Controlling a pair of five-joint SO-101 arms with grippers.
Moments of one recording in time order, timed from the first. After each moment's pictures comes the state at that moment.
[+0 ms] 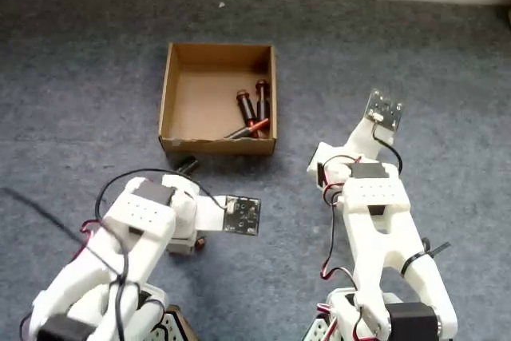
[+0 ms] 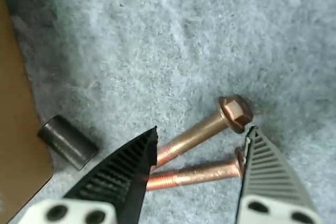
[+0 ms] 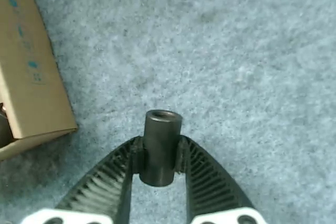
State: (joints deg) left arm 11.8 -31.8 63.6 56.0 -71.5; right arm -8.1 -23.4 52.0 39.1 -24.5
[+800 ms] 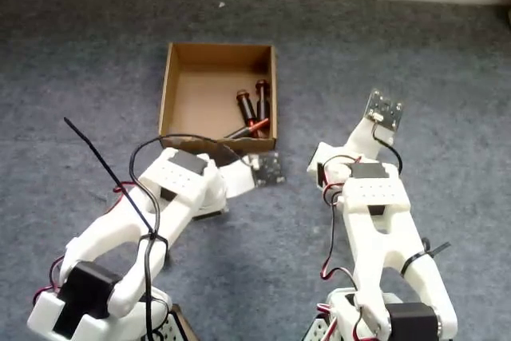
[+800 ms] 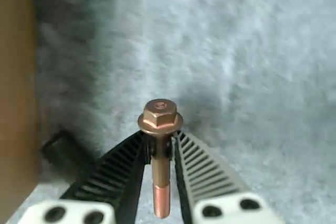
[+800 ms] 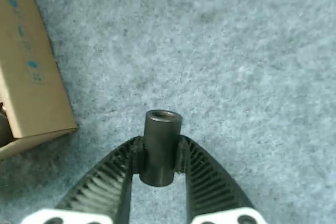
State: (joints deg) left arm 17.7 -11.8 46.7 55.6 -46.6; right arm -8.1 -23.4 52.0 39.1 -24.5
